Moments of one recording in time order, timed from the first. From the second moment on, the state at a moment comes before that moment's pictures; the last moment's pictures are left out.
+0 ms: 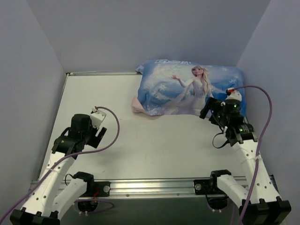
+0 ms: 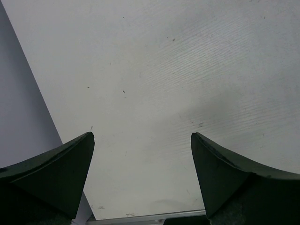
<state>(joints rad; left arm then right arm) -0.27 0.80 0.81 -0.83 -0.21 0.32 0.09 0.87 0.90 -0.64 0.09 0.41</state>
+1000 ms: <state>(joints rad) -0.27 1.01 0.92 -0.91 -0.03 0.39 0.43 1.77 1.41 -0.47 -0.08 0.08</state>
